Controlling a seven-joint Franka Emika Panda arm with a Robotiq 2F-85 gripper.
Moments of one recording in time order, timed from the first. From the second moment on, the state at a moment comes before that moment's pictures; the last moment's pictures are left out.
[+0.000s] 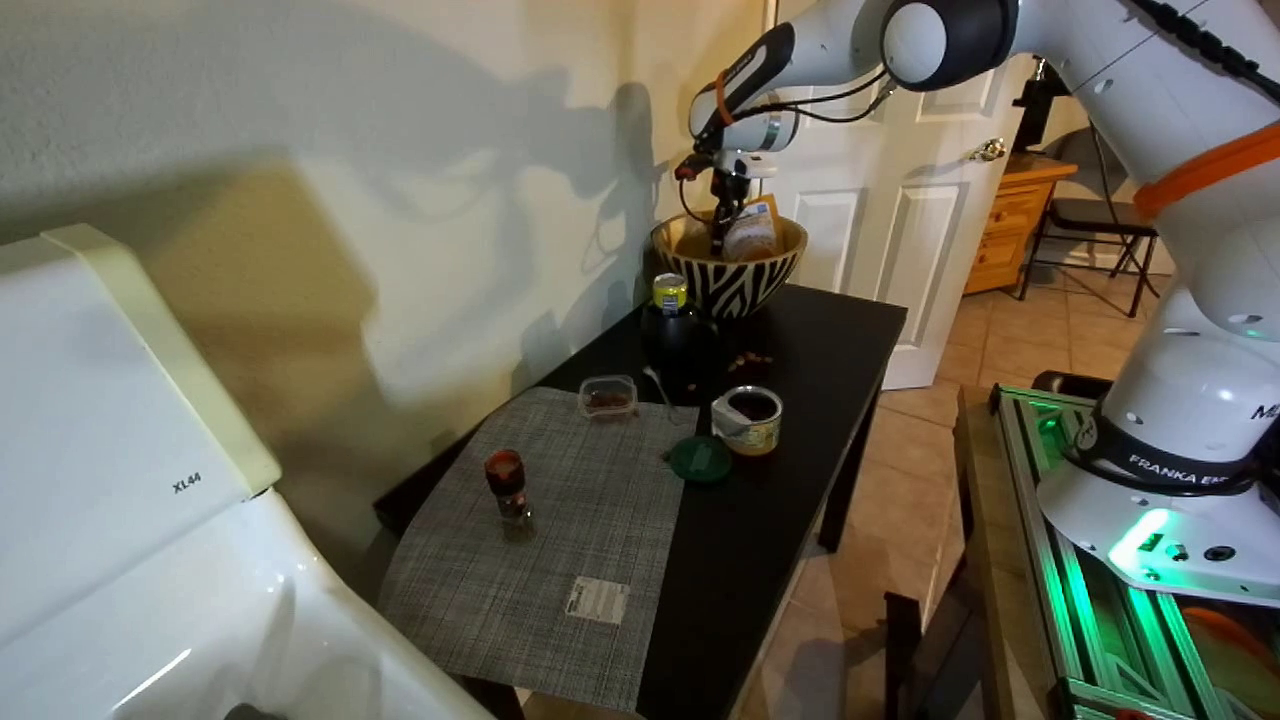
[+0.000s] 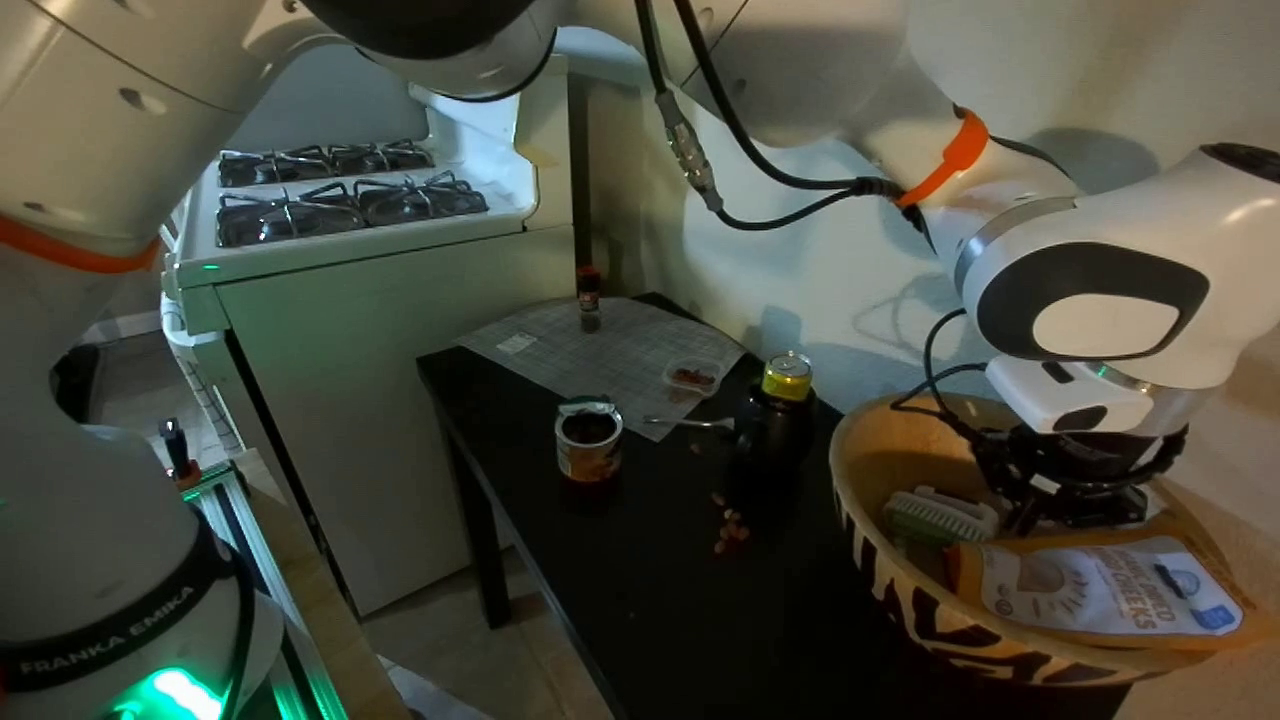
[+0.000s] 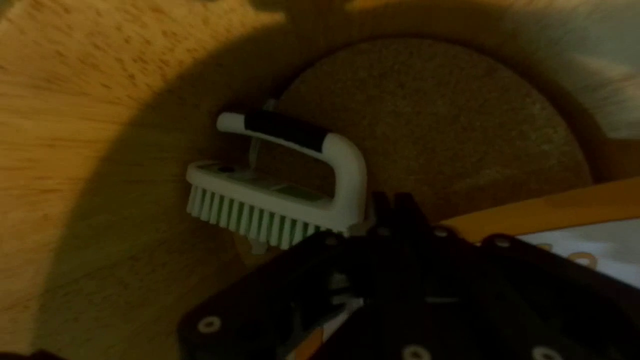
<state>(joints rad) -0.40 0.79 -0.36 -1.42 0.46 2.23 2.10</state>
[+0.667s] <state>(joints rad) -0.42 0.81 -0.28 -1.38 0.47 2.23 2.21</state>
